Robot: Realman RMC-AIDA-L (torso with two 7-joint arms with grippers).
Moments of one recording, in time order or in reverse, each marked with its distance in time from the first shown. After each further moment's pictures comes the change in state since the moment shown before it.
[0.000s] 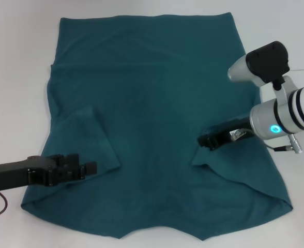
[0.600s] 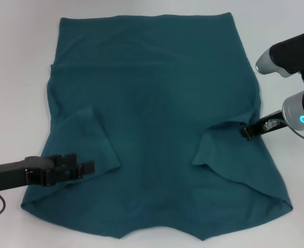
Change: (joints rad) left arm 0.005 0.000 -0.016 -0.002 0.000 0.003 0.000; right arm -0.005 -0.002 0.083 -0.067 -0.303 0.005 0.178
